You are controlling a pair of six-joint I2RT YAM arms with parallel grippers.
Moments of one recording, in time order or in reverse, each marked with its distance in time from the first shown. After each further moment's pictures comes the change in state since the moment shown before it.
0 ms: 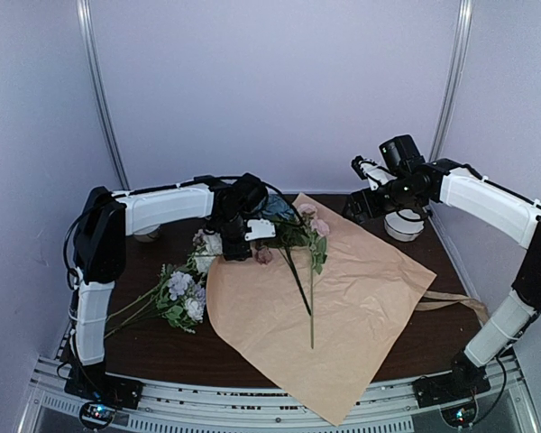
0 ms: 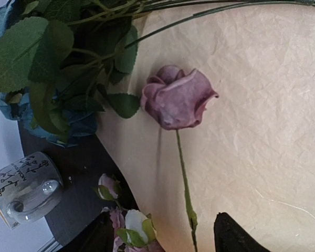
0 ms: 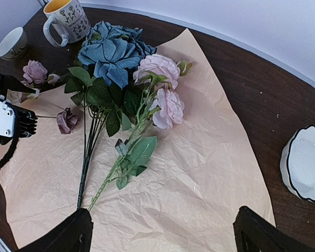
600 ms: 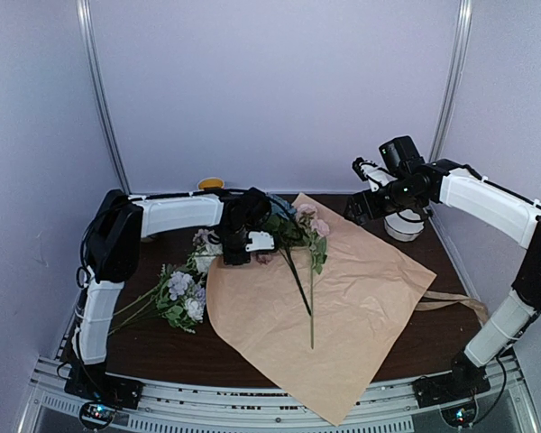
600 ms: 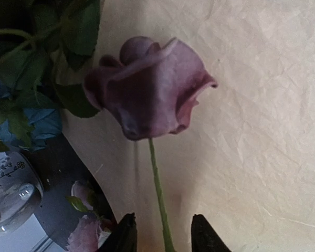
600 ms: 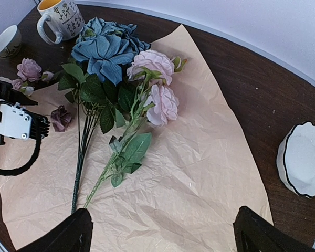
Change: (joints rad) left arm 0.000 0.078 0.000 -0.008 -0.030 -0.012; right arm 0.000 0.000 -0.005 -0.008 0.024 -0.001
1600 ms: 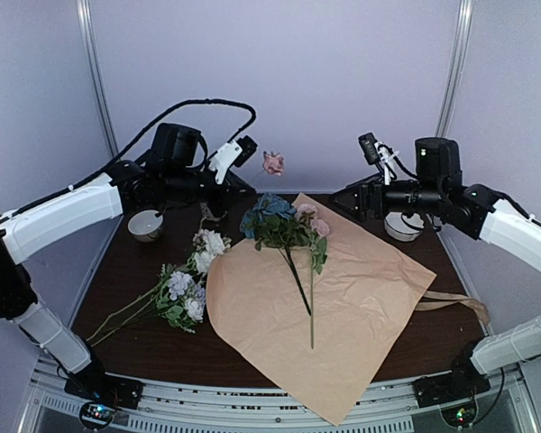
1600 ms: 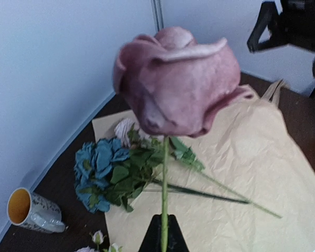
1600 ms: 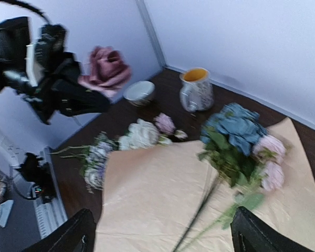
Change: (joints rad) left arm 0.011 -0.667 -0.359 0.470 0.472 -0.476; right arm 0.096 -0.323 -0.233 0.338 -0.354 0.123
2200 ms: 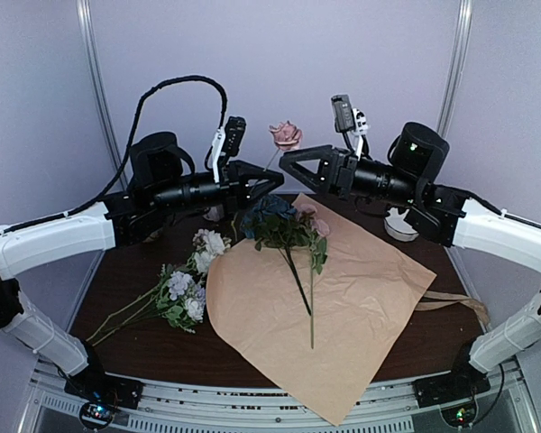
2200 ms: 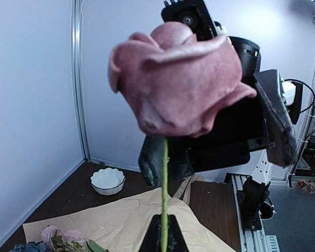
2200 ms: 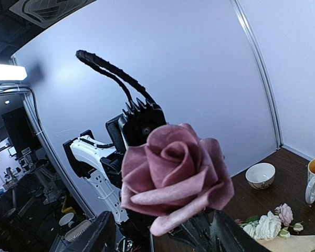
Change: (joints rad) left arm -0.118 -0.141 -0.267 0.697 0.320 -0.312; right arm 0.296 0.101 0.031 0.683 -0.136 0.366
